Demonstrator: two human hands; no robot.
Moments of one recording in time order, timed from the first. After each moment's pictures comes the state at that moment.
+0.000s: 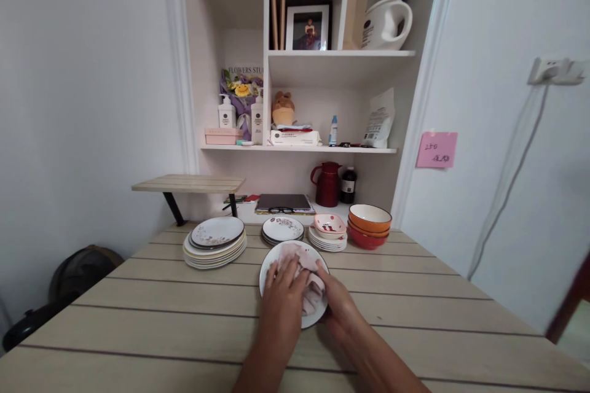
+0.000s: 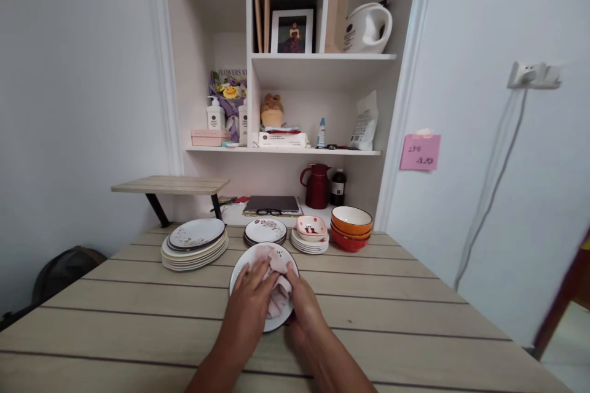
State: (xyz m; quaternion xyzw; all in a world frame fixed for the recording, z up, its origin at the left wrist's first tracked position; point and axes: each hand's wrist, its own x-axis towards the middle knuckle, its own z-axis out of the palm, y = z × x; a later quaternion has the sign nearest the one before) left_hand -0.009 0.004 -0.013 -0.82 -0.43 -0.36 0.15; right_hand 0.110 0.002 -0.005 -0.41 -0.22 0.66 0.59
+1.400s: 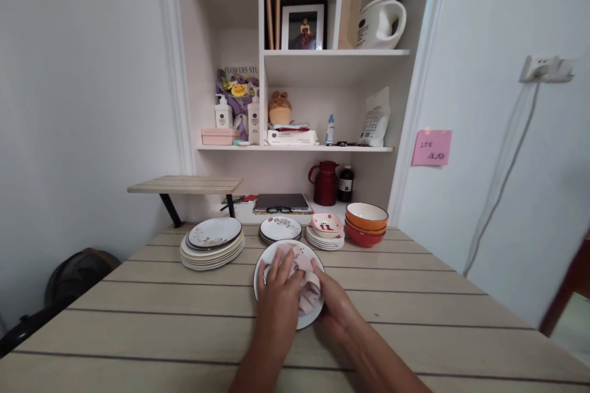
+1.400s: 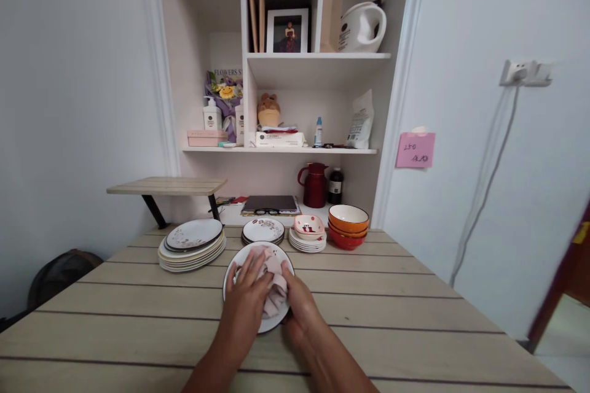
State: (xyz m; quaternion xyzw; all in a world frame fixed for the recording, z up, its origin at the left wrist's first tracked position) left_hand -0.007 -0.002 -0.004 -0.80 -0.47 -0.36 0.12; right_hand 0.109 0.004 0.000 -0.36 -0.21 0.71 0.57
